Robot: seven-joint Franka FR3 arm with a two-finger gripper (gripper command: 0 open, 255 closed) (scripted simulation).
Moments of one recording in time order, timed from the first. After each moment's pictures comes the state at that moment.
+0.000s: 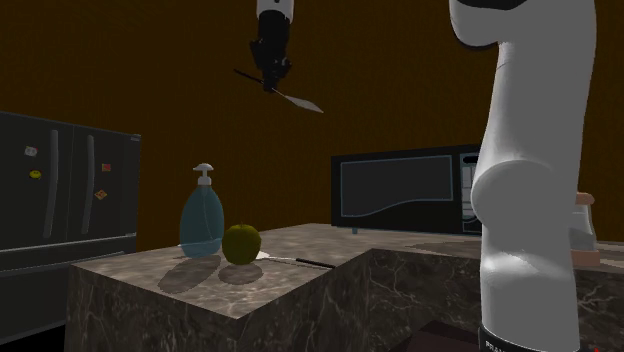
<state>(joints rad) 0.16 -0.17 0.16 -1.41 0.03 1.30 0.04</state>
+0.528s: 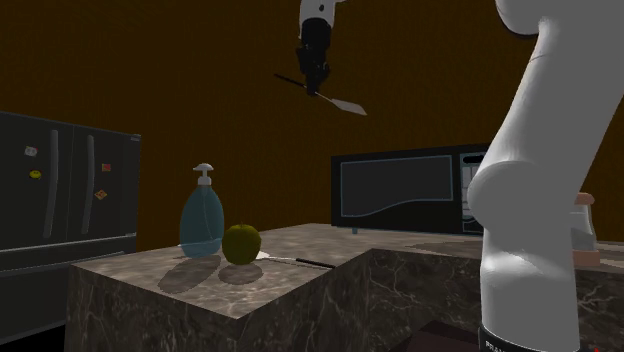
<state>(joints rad) 0.10 -0.37 0.03 -1.60 0.02 1.29 -0.15</state>
